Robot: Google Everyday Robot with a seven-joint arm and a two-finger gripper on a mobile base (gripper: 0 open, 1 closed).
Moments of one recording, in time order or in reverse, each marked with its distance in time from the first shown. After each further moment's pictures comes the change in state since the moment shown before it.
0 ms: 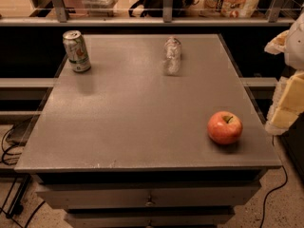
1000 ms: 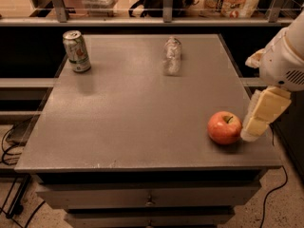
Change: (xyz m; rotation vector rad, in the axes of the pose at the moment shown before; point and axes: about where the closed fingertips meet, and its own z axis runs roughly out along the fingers) arm -0.014 0.001 0.046 -0.025 -0.058 0.018
